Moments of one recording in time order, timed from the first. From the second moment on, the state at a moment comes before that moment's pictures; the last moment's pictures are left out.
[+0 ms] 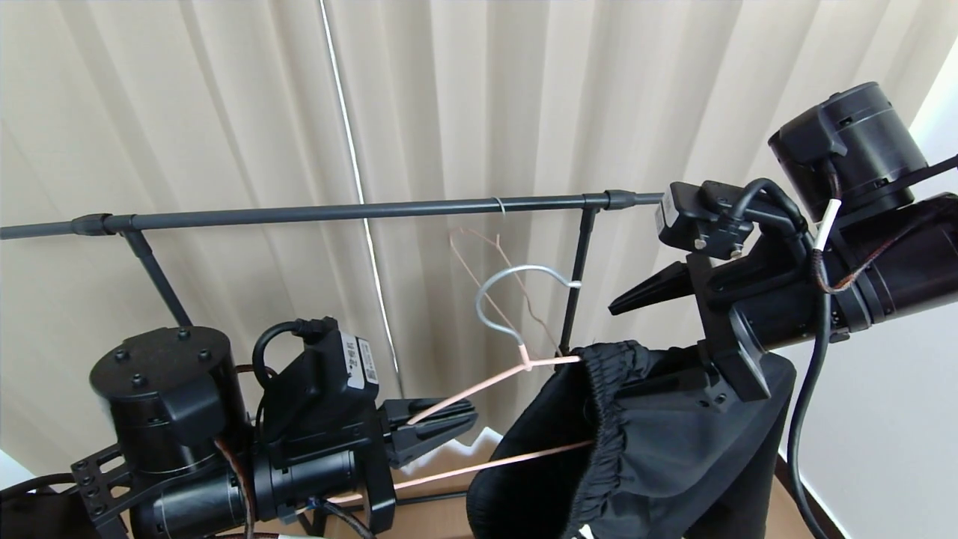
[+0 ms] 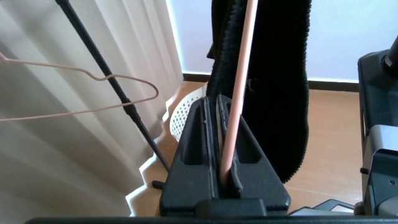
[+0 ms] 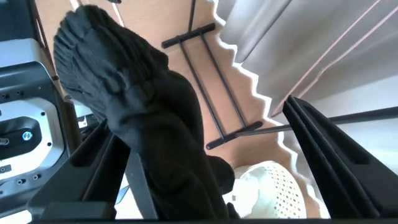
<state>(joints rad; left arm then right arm) -0.63 1.63 -0.38 -1.10 -0.51 0.30 0.52 1.63 -1.39 0.59 0.45 -0.57</state>
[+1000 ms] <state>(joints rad) -0.56 1.65 -0.39 -1.11 -0.51 0.30 0.48 1.56 -1.31 0.52 0.52 -0.56</state>
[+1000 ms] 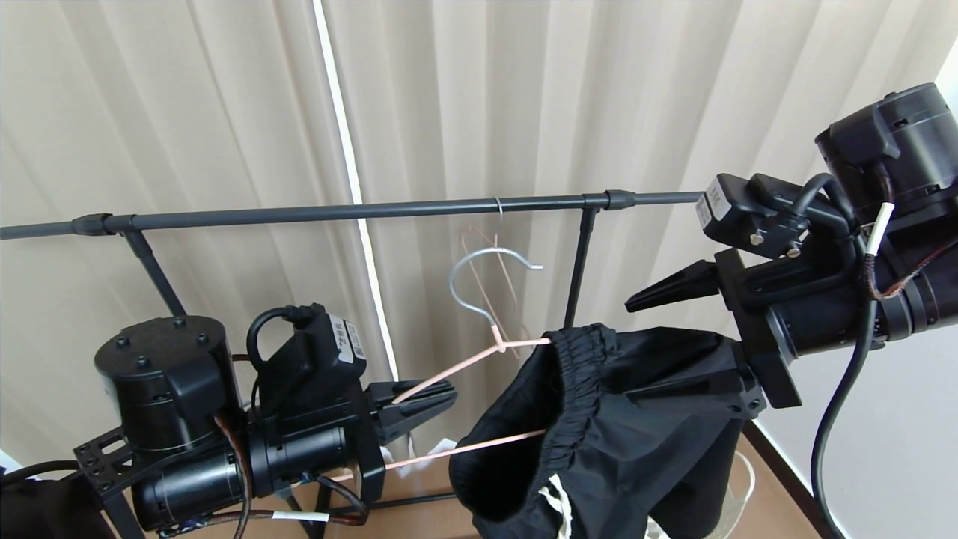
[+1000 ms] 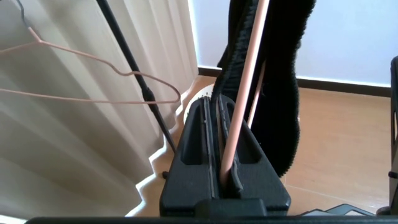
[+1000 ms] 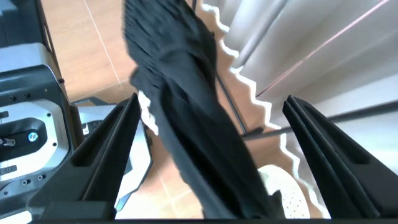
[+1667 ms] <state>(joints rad) -0.61 1.69 -0.41 -1.10 -0.50 0.30 0.54 1.64 -1.32 0.44 0.53 -0.57</state>
